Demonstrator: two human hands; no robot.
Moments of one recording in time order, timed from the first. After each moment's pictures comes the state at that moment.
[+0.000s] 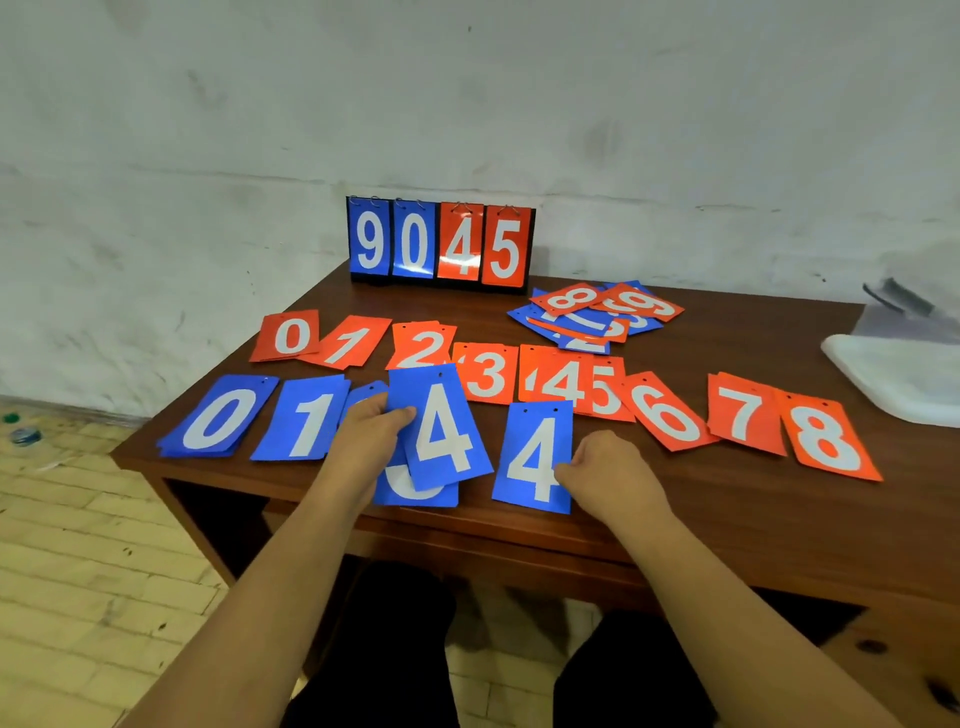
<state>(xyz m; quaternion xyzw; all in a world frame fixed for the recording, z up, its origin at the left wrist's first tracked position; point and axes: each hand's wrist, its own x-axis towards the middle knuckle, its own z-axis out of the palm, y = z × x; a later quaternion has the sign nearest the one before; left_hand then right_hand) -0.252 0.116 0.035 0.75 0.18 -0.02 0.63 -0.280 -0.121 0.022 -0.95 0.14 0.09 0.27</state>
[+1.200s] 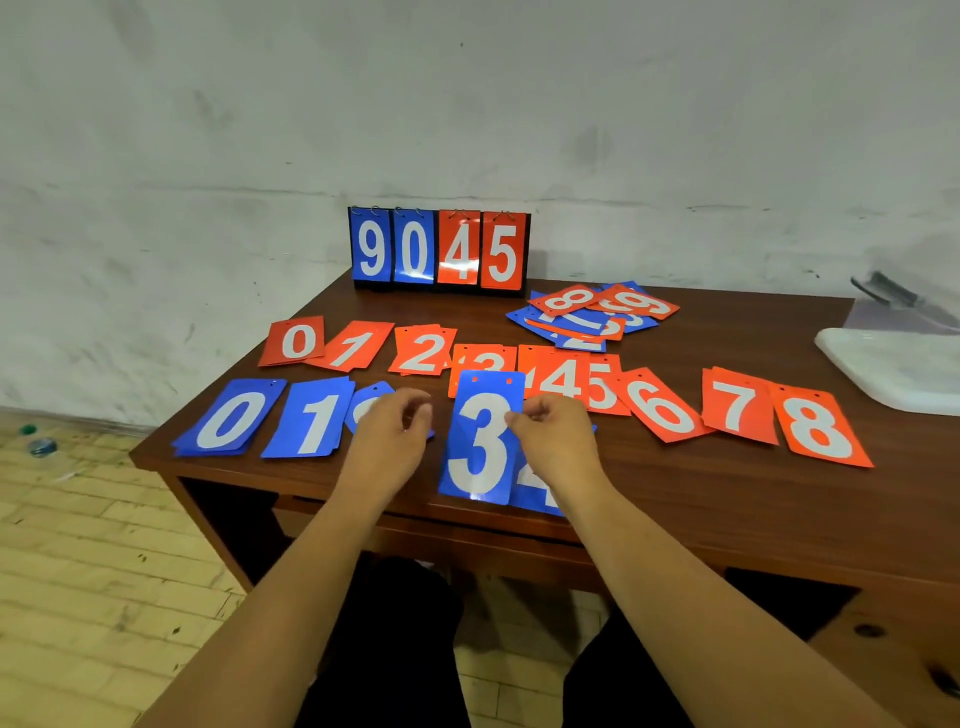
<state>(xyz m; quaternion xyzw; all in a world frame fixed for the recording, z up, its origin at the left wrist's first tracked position) -0.267 0.105 0.029 0.91 0.02 0.08 0.41 -0.283 -0.071 0.038 -0.82 0.12 -0.07 0.56</state>
